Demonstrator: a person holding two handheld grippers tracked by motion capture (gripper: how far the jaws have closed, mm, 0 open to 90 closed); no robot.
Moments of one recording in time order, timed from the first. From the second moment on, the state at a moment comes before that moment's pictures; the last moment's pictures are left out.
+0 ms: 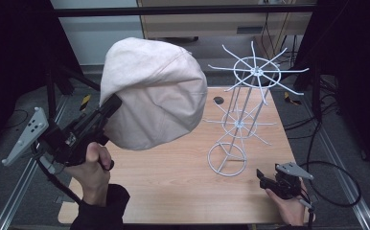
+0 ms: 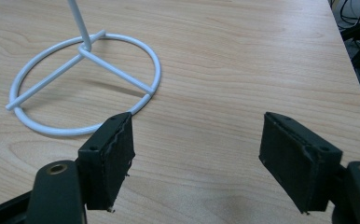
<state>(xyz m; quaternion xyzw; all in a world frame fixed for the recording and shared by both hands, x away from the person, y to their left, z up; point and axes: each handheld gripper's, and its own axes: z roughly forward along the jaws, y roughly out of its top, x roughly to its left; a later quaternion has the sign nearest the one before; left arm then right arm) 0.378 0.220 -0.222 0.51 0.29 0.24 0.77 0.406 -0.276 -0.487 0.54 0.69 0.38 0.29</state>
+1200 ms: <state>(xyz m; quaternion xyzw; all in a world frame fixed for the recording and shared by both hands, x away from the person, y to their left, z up) 0.391 0.155 -0.209 0.53 0.26 0.20 0.78 0.406 -0.276 -0.486 0.54 0.69 0.39 0.29</state>
